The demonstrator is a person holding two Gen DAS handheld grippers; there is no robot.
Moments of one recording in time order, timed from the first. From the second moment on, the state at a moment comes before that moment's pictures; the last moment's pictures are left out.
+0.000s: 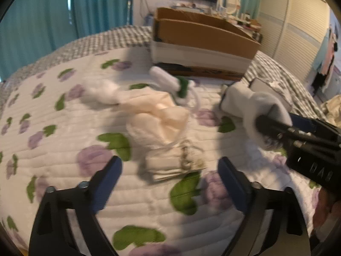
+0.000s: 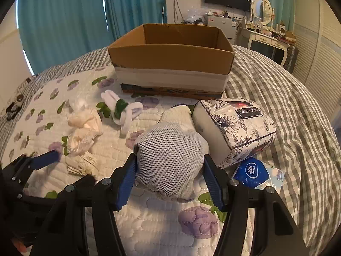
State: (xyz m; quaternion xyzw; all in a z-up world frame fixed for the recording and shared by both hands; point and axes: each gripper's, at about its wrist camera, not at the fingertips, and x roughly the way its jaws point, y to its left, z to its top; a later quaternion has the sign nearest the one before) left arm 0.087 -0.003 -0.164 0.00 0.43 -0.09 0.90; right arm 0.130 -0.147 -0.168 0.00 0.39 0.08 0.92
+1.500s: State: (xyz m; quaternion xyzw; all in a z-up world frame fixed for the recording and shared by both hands) left arm 0.224 -0.030 -0.009 0.03 0.27 -0.14 0.95; right arm 0.250 -0.192 0.000 0.02 0.26 0.10 0.96
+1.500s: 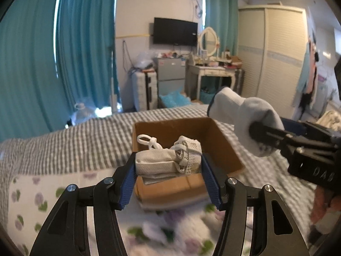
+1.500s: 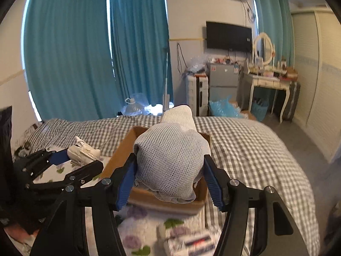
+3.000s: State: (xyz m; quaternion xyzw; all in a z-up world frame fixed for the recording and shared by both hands) left arm 0.014 0.026 0.097 0.01 0.16 -0.07 0.99; right arm 0.050 -0.195 0.070 -0.06 0.22 0.06 0.97
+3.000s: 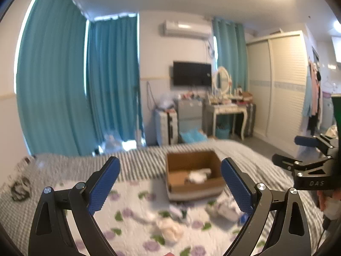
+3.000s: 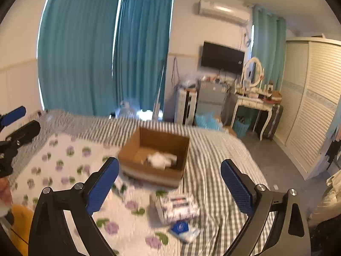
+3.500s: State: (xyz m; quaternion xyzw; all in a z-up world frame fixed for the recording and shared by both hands) left arm 0.077 0.019 -0.078 0.00 0.31 -0.02 0.95; right arm 0.154 -0.198 -0.125 -0.06 0.38 0.08 0.92
